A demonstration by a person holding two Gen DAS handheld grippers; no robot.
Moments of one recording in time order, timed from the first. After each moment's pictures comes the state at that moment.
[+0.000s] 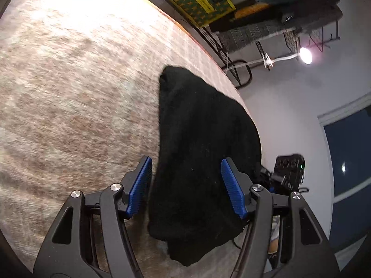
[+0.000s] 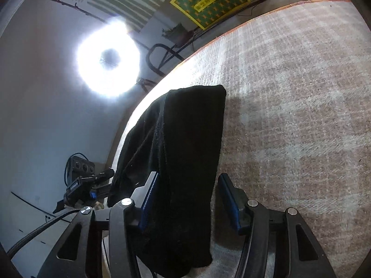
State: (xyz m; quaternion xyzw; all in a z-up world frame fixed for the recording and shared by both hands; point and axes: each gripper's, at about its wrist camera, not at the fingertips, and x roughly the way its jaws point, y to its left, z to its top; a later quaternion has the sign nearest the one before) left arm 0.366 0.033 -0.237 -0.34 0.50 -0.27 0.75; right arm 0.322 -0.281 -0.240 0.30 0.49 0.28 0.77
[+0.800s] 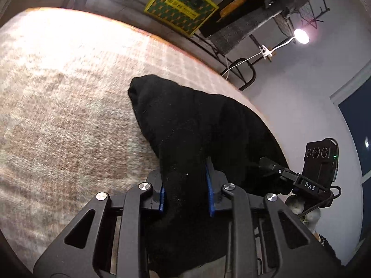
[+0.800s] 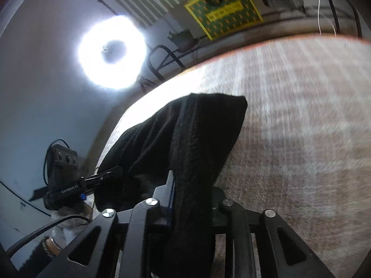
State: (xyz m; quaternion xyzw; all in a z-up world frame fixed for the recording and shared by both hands) left arm 0.354 -0.016 -0.202 -0.25 0.46 -0.25 0.82; right arm 0.310 -0.232 -0.194 0.20 0.46 0.25 0.83
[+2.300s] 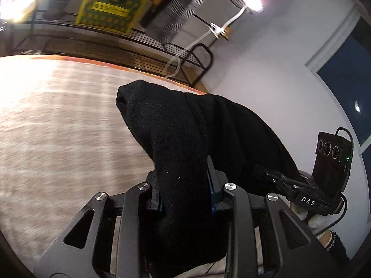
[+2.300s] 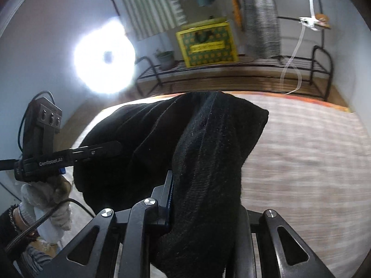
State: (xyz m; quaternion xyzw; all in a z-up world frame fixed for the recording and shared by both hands) left arm 0.358 -0.235 -0.129 -0.18 0.44 -0.33 0.81; right arm 0.253 -0.363 -0.107 0.06 0.44 0.16 0.88
